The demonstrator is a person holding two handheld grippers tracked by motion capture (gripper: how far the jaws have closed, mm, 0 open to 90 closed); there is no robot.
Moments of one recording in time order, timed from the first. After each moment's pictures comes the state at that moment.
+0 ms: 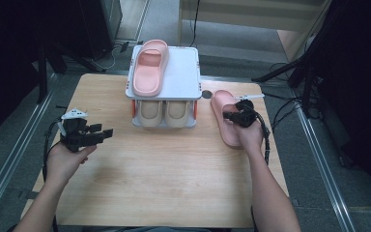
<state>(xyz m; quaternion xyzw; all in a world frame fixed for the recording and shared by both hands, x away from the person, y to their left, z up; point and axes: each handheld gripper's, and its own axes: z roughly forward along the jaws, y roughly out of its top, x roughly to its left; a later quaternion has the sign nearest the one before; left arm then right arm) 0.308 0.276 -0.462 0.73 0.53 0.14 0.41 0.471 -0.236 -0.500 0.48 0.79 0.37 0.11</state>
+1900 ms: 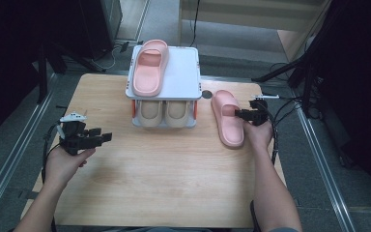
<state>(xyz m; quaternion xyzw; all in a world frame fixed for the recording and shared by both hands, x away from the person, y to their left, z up) 0.304 0.282 -0.472 0.73 0.54 0.12 0.40 0.488 -0.282 -0.512 0.56 0.73 0.37 0.14</state>
